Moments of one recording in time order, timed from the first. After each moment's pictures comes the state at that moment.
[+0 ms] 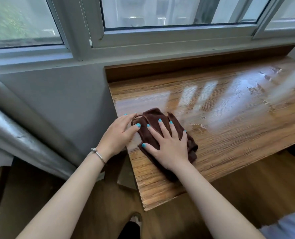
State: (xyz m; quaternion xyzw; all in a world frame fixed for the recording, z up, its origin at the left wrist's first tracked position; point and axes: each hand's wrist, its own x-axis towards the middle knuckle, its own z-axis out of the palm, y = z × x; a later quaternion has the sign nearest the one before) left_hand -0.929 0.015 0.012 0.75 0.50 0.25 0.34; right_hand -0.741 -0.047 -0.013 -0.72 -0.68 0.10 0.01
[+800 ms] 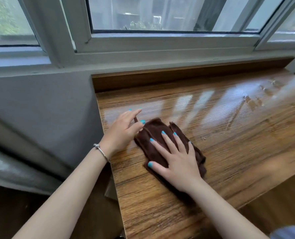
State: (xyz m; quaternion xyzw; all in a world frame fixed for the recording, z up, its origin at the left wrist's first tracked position) left_hand -0.883 0.110 0.009 0.76 0.47 0.25 0.37; right_hand -0.688 -0.011 -0.016 -0.69 -0.72 0.06 0.03
